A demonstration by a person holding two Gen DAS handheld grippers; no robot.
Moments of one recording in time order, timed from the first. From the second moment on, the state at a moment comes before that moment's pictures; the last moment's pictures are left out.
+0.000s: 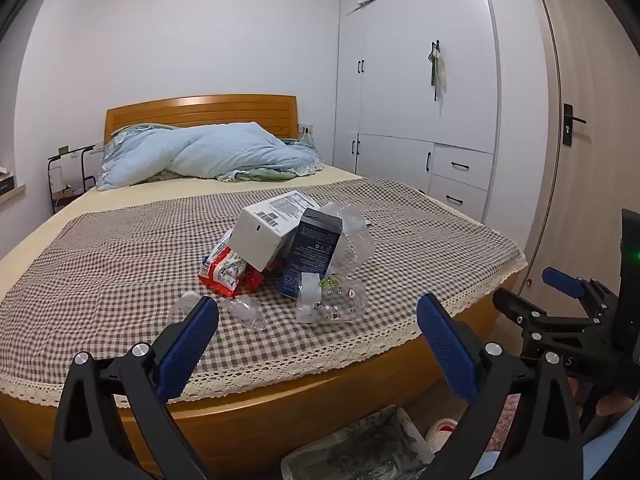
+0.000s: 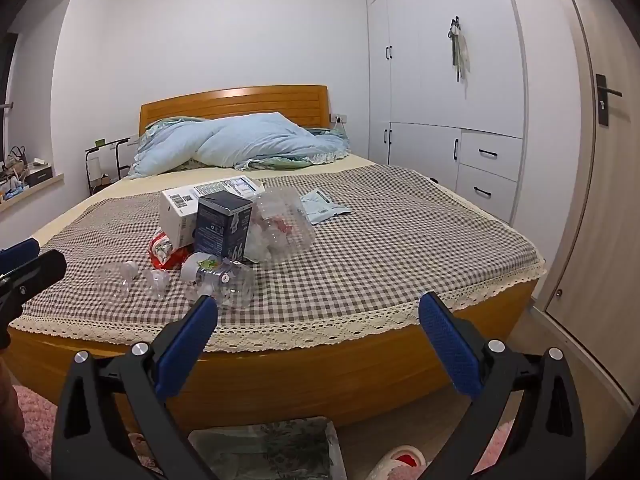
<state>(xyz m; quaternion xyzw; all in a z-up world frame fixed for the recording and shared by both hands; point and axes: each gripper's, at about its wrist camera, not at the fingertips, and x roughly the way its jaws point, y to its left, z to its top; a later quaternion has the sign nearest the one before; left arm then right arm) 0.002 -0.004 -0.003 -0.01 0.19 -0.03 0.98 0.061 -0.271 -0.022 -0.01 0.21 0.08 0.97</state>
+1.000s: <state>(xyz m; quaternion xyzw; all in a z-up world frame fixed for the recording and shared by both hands) 0.004 -0.003 -0.006 -0.02 0.19 -0.04 0.98 0.060 -0.271 -0.020 -0.01 0.22 0.08 0.97</state>
